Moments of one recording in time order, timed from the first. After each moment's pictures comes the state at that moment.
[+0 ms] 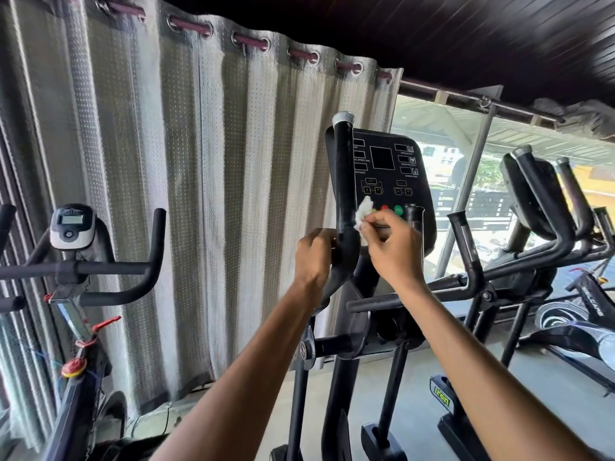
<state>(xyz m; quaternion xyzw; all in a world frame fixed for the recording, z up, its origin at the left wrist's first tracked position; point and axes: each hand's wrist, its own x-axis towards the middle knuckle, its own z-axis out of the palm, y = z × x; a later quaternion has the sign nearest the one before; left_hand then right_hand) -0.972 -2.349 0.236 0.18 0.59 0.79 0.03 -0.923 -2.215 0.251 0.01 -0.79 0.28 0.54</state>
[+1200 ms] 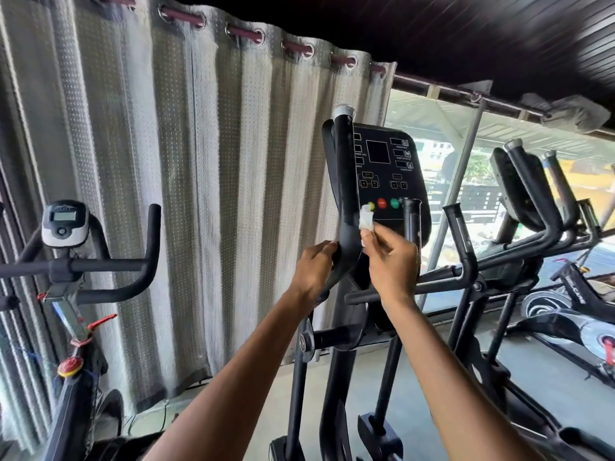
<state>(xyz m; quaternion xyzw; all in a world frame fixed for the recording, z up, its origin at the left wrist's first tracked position) -0.981 -2.358 0.199 0.25 0.65 0.71 0.09 -0.908 -2.247 0.220 -0.07 -0.72 0.42 0.54</state>
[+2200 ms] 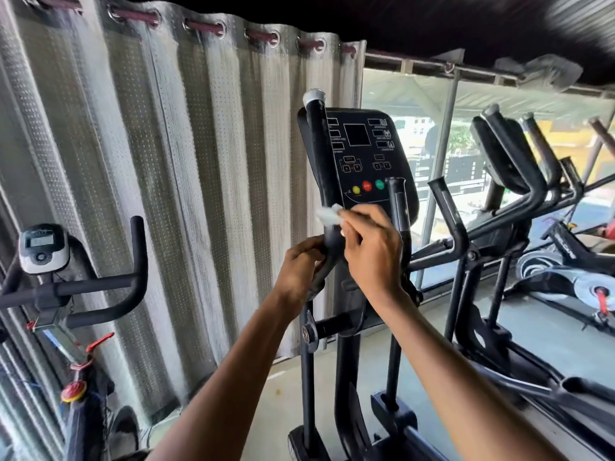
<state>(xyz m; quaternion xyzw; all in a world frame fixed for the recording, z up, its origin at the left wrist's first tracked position) -0.975 -2.371 0.194 0.28 0.56 0.76 0.17 -0.902 -2.259 0.218 -0.01 -0.77 0.14 0.62</state>
